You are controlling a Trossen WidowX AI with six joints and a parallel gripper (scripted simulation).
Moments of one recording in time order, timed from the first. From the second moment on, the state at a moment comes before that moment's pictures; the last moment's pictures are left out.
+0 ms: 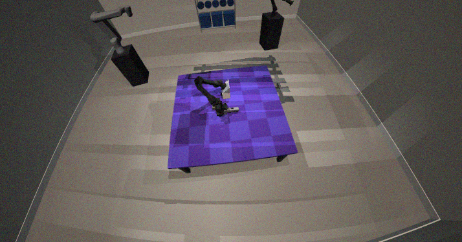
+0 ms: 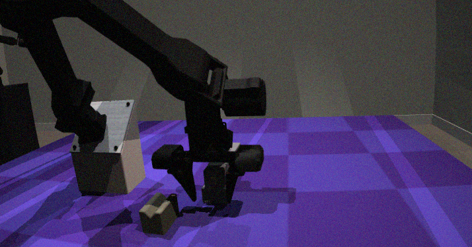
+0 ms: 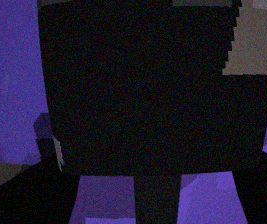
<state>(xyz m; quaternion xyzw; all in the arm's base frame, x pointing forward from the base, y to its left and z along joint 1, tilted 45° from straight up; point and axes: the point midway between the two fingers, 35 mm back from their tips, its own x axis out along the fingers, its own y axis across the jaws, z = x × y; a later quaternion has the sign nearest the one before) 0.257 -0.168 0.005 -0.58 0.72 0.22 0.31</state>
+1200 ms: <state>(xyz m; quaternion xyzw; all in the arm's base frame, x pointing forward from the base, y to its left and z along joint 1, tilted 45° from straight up) 0.253 -0.180 0.018 -0.58 0.72 0.22 0.31</state>
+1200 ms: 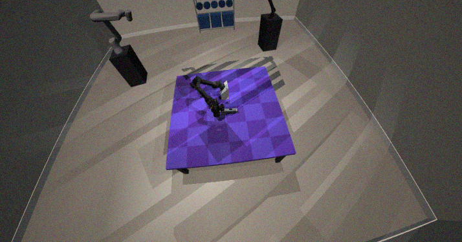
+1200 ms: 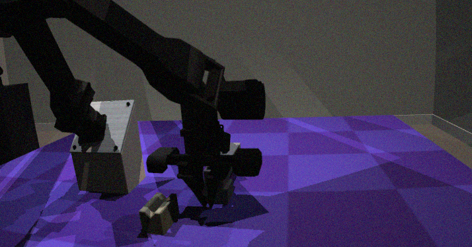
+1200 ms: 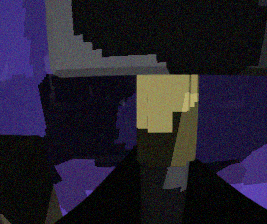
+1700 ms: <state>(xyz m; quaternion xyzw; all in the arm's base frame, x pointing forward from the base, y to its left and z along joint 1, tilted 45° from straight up) 0.249 -0.195 0.035 -0.58 0.72 0.22 0.31</state>
